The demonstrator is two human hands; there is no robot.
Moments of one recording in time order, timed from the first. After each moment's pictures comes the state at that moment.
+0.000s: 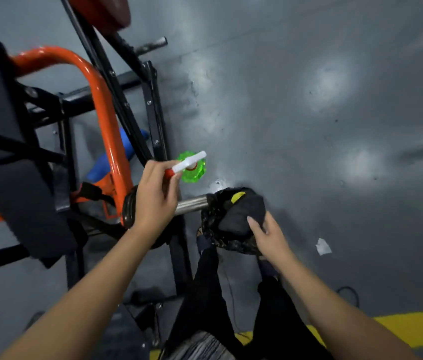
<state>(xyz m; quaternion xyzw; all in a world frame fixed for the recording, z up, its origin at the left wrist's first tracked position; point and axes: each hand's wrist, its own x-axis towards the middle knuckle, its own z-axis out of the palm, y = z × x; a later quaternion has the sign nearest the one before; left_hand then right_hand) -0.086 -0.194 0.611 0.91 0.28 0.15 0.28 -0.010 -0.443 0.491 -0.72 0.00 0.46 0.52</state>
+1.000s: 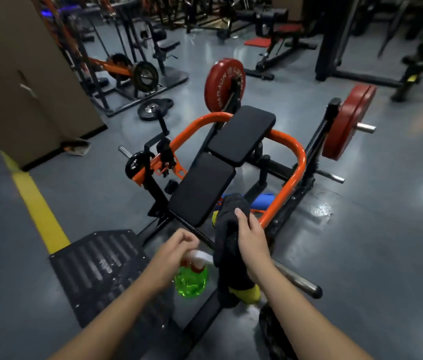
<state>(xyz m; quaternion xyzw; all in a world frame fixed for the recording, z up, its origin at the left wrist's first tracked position) -0.455 -0.298 0.806 0.55 0.58 0.34 0.50 -0.265 -0.264 0.779 -0.58 -0.36 0.53 0.50</state>
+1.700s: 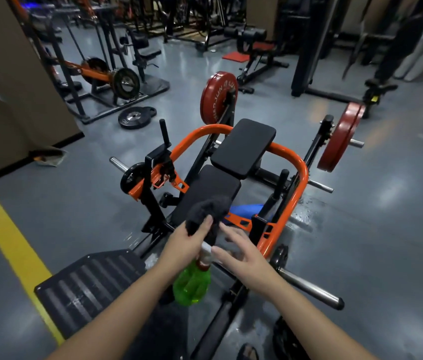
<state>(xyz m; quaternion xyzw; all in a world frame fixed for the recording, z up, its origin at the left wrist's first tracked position) -0.568 -0.202 0.808 0.52 0.58 0.36 0.52 -0.389 -0.247 0.792 -0.51 -0.58 0.52 0.37</state>
